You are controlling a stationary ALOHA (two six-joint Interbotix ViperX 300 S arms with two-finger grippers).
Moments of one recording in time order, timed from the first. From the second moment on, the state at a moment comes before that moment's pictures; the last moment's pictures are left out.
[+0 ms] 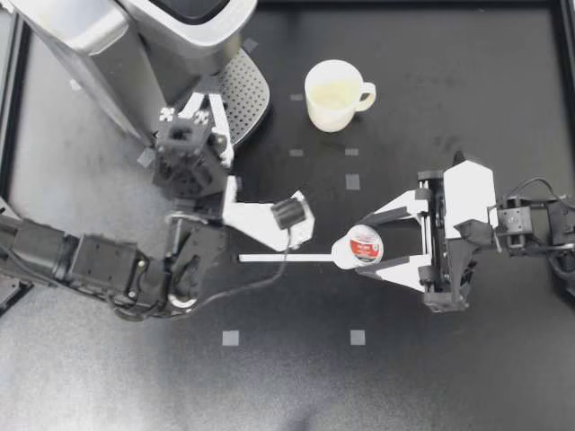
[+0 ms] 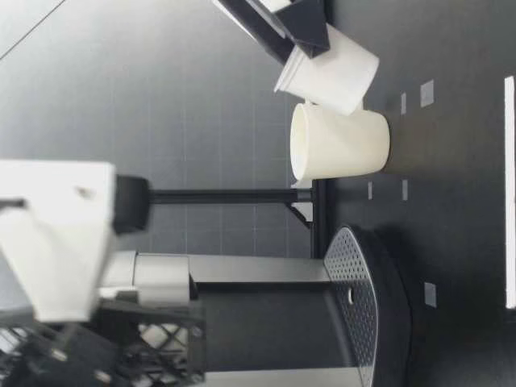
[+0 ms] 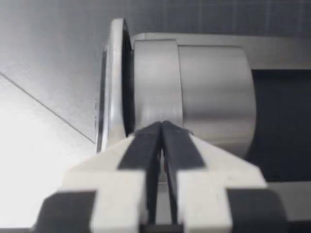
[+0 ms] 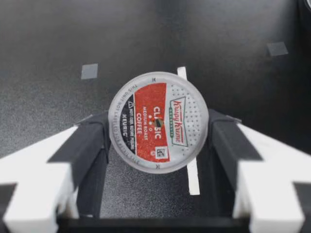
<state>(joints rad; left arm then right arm) -0.23 0.17 0.39 1.51 1.67 -0.54 0.06 -0.24 1.07 0.10 -0.40 0.03</state>
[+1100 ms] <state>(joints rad) -0.13 0.10 0.48 1.68 1.56 -0.61 0.05 -0.24 1.07 0.10 -0.40 0.04</state>
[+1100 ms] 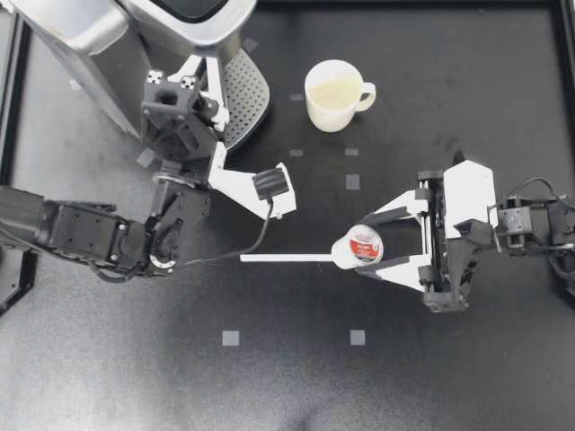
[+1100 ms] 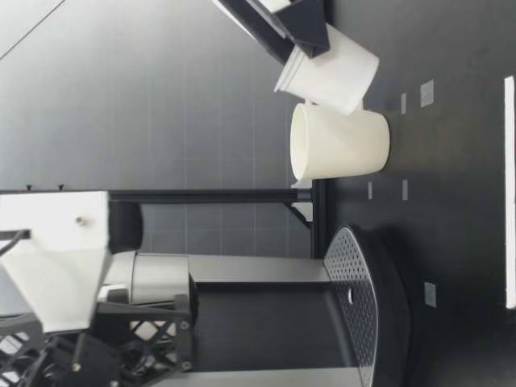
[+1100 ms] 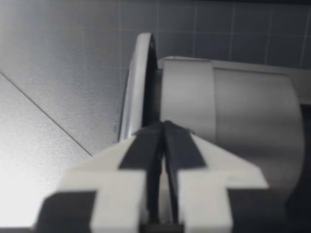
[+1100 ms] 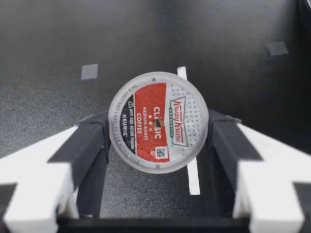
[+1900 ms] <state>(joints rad) -0.04 -0.24 0.54 1.74 1.37 -1.00 0.05 -0.24 1.04 0.10 -0.40 0.06</state>
